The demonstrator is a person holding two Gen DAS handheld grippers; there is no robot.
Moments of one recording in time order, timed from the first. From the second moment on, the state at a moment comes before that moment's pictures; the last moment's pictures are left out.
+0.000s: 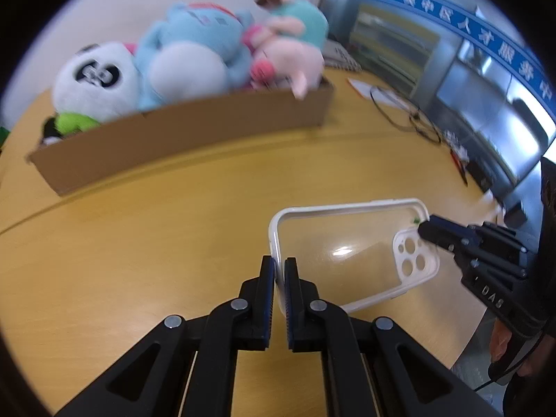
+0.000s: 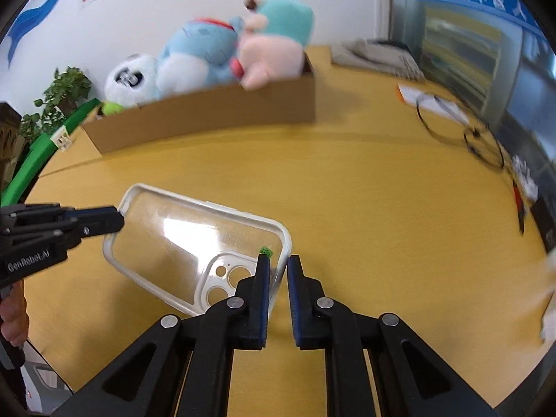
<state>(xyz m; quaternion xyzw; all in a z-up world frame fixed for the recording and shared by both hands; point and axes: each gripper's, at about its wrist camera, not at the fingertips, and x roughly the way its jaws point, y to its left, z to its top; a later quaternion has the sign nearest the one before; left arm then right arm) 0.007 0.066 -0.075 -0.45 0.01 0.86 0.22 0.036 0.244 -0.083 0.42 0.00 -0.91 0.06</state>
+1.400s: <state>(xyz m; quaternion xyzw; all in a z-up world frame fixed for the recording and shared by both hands) -0.370 0.000 -0.028 -0.47 -0.02 0.87 0.12 -0.391 0.144 -0.001 0.42 0.12 -0.89 0.11</state>
